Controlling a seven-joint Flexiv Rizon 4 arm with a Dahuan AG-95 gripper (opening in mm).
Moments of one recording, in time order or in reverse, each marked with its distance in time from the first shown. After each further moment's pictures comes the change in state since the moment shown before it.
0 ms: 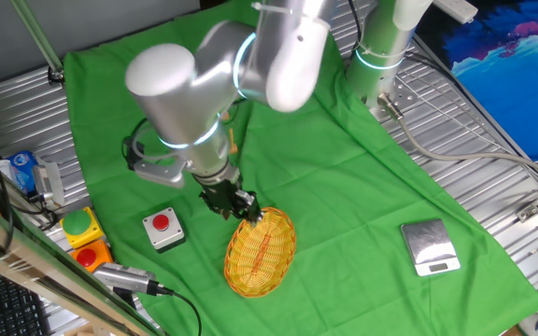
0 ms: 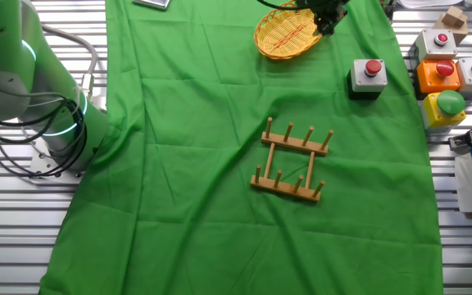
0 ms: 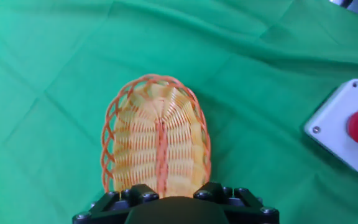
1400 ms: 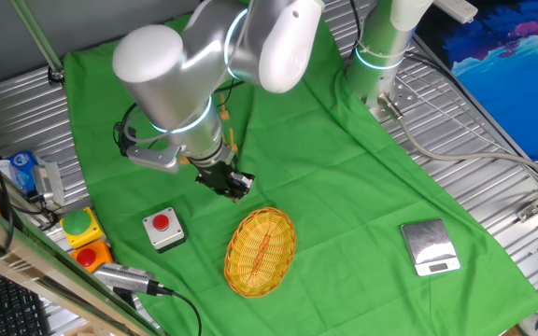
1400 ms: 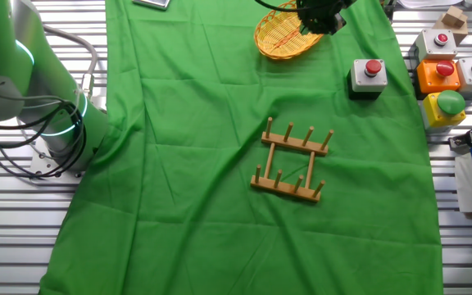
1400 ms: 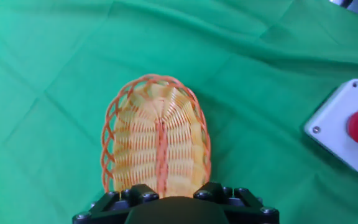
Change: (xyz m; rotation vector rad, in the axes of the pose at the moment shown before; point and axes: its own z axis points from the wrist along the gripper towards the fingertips) arm 0.028 -0.012 -0.022 0.031 0.081 0.016
